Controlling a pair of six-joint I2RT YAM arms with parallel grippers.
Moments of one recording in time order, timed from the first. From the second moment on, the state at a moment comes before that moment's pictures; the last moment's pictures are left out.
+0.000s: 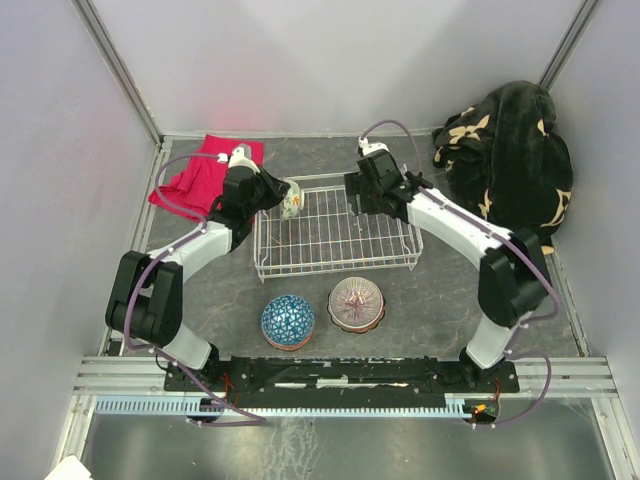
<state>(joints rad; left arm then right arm) -0.31 1.56 0.92 0.28 0.02 -0.71 0.60 1.70 1.39 -0.46 0.25 0.30</state>
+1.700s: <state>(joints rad) -0.24 1.49 0.91 0.14 -0.15 -0.63 0.59 2.05 1.62 -0.66 0.22 0.32</state>
